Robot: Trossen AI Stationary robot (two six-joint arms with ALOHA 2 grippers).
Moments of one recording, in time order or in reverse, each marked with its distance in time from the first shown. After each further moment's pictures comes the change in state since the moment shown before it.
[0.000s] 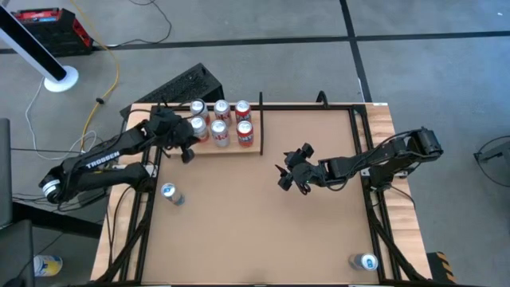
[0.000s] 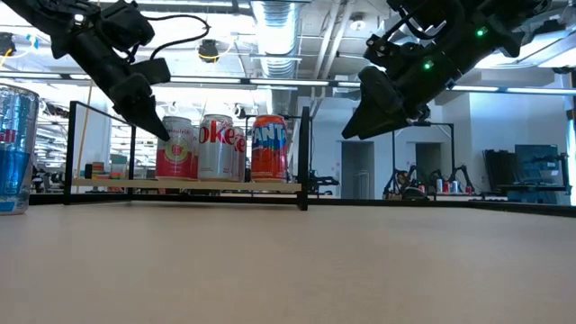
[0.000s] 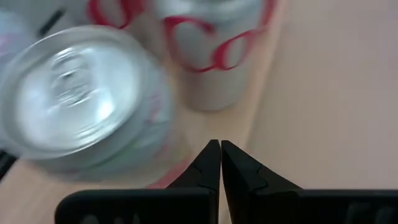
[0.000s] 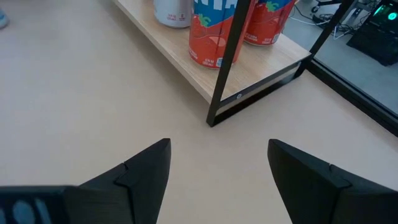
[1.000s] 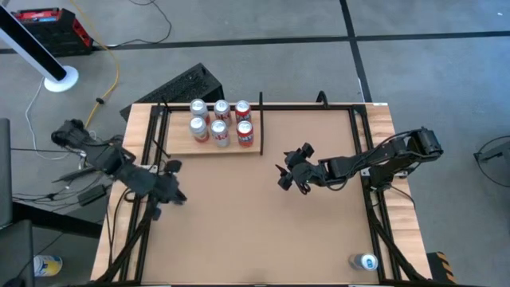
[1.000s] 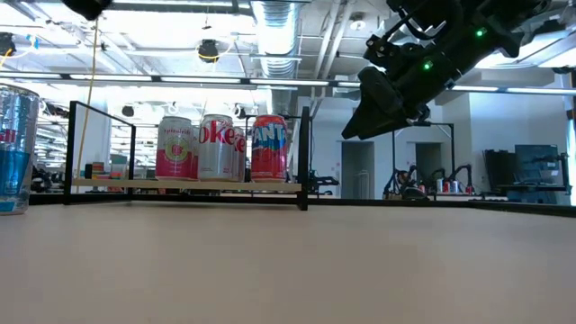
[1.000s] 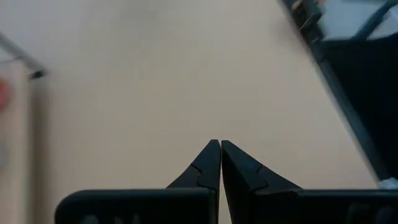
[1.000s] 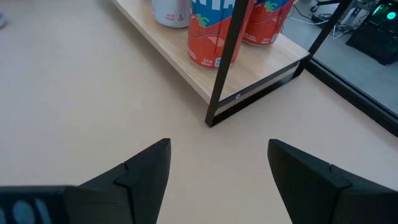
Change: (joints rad) left arm -1.245 -0.001 0.410 -0.470 -0.348 -0.453; right arm -0.003 0.000 0.000 0.000 0.000 0.001
